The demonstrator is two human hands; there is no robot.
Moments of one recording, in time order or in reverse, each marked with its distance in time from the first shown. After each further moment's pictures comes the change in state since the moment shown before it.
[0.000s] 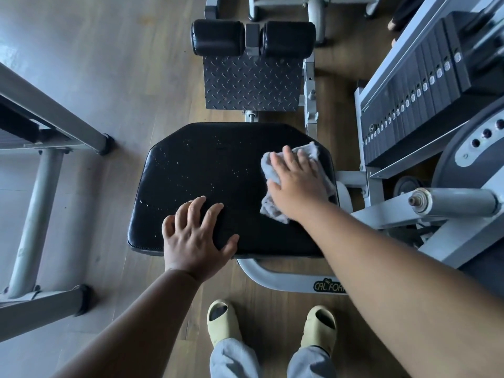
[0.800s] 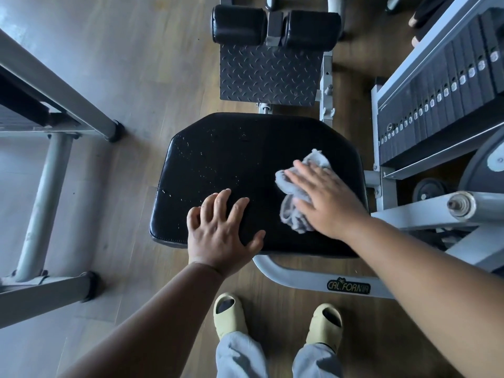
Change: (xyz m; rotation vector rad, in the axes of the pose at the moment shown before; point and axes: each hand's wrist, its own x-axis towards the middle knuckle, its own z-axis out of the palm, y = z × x) left_hand 0.000 -0.002 0.003 -0.045 0.011 0.016; right_hand -0.026 0.013 0.013 -0.017 -0.023 -0.302
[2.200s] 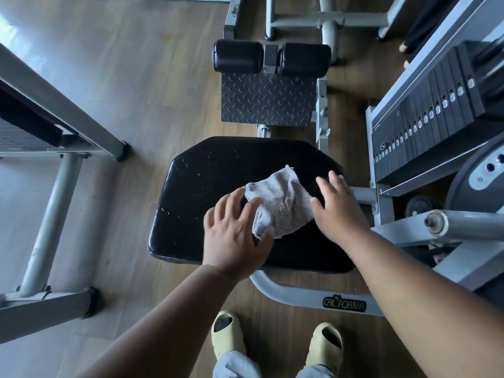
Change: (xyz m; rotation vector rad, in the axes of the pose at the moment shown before) left_hand 0.033 0.043 -0.035 -0.149 0.009 -0.005; right_hand -0.005 0.024 -0.017 0.289 0.126 0.421
